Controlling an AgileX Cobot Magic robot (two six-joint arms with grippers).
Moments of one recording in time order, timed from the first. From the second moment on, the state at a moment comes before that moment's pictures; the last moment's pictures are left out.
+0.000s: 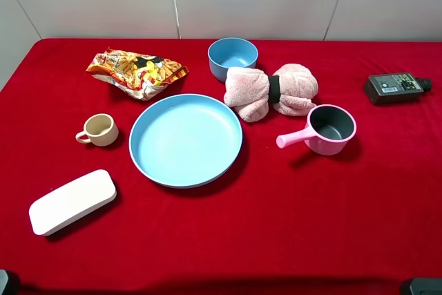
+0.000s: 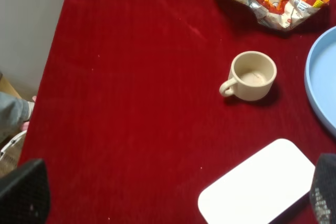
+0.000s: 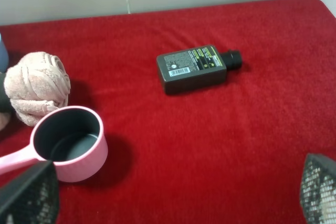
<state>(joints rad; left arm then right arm) 0.01 0.00 -0.51 0.07 1.07 0.00 -0.03 -0.01 -0.50 -0.06 1.02 0.02</state>
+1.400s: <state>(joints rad) -0.14 1.05 -0.91 0.01 1.17 0.24 -0.03 -0.01 -0.50 -0.06 1.02 0.02</state>
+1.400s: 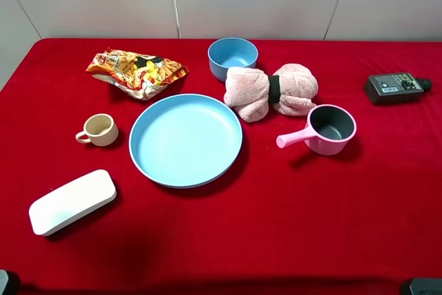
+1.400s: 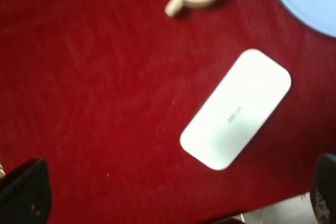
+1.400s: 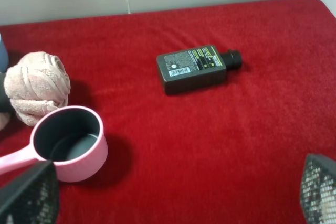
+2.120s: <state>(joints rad) -0.24 1.44 -0.91 0.07 1.03 0.32 -0.03 -0.01 -0.50 -0.06 1.02 0.02</state>
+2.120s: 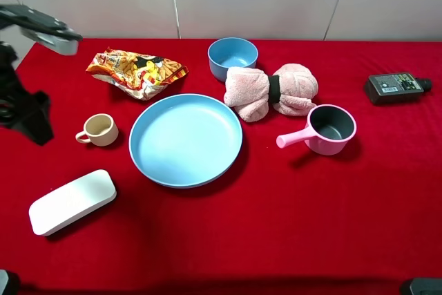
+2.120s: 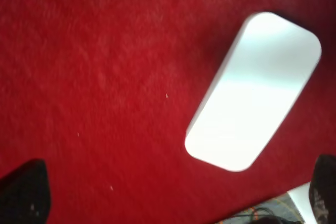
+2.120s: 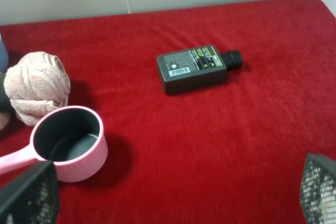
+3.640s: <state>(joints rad) -0.35 1.95 -1.05 0.18 0.75 0.55 -0.03 -0.01 -0.50 -0.06 1.02 0.02</state>
